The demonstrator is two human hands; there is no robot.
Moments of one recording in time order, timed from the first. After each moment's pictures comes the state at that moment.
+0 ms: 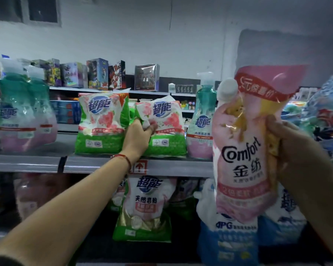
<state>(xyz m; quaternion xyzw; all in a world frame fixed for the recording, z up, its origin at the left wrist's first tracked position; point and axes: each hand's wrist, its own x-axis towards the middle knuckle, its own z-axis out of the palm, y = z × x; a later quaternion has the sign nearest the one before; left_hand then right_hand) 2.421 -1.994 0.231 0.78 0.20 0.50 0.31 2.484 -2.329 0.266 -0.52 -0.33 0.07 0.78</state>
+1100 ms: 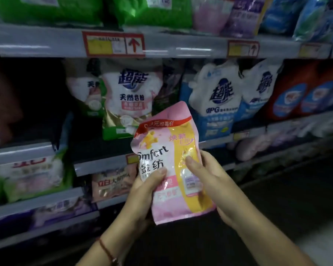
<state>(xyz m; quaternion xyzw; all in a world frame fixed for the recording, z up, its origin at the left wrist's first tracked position) 2.224 -2.114 -0.038 0.40 0.21 0.03 0.89 2.292 -2.258 0.021 -0.70 -0.09 0.26 0.65</state>
